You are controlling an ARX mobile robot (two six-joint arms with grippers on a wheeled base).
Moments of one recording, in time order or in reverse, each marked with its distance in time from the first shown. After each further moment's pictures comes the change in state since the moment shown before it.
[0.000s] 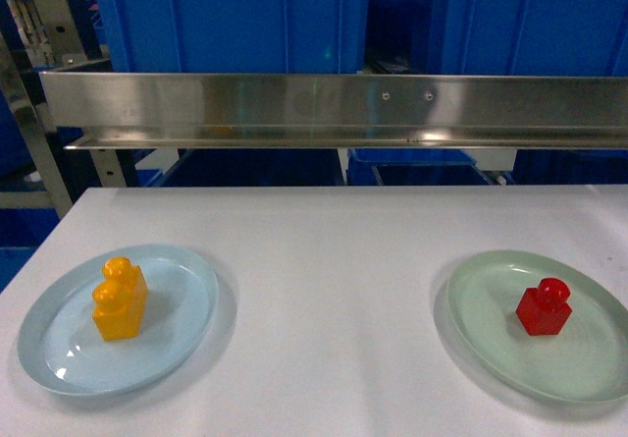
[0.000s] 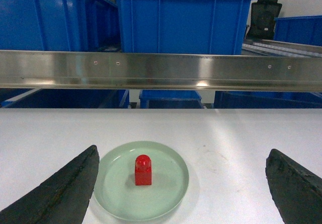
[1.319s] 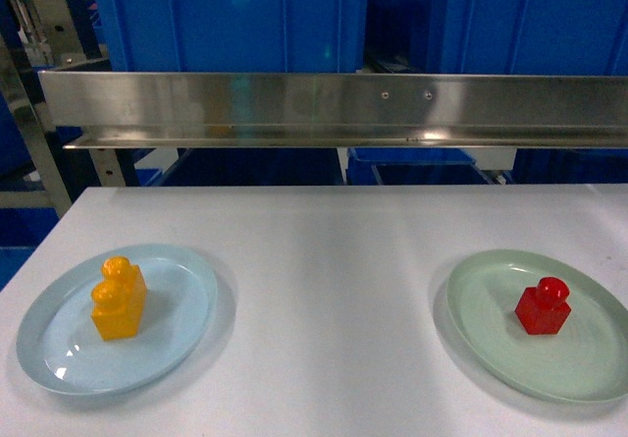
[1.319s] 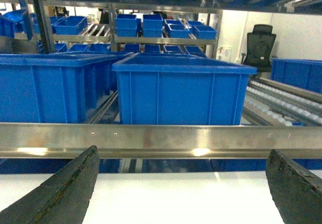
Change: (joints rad) left arm 0.370 0.801 0.481 0.470 0.390 -0.071; right arm 0.051 0.753 0.439 0.426 0.047 -0.012
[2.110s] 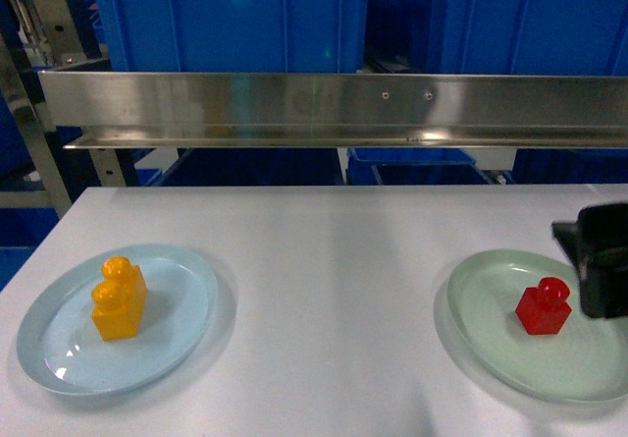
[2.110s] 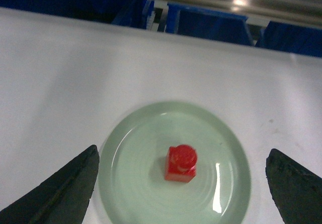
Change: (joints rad) left arm 0.000 0.000 0.000 0.000 0.000 0.000; right arm 0.135 0.774 0.034 0.181 0.015 -0.038
